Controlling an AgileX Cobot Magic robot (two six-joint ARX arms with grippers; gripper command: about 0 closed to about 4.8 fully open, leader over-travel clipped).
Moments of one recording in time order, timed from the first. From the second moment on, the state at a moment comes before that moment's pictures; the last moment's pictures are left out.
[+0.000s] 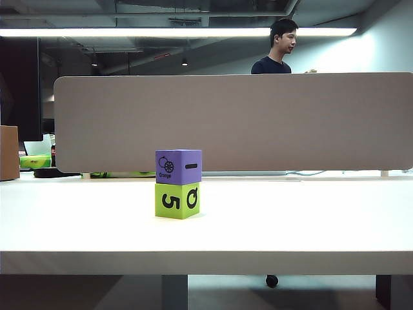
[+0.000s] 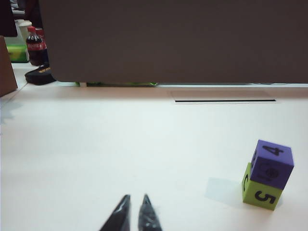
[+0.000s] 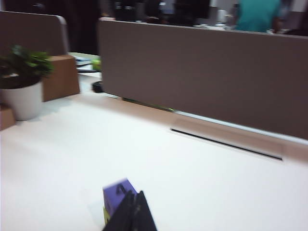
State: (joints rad) left arm 0.00 0.01 0.27 -0.26 0.15 -0.04; right arm 1.10 0.73 0.76 -0.02 0.70 -0.06
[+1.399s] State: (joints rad) left arm 0.00 0.01 0.17 -0.45 0.15 -0.04; right arm 0.02 0.07 0.20 -0.04 -0.14 0.00
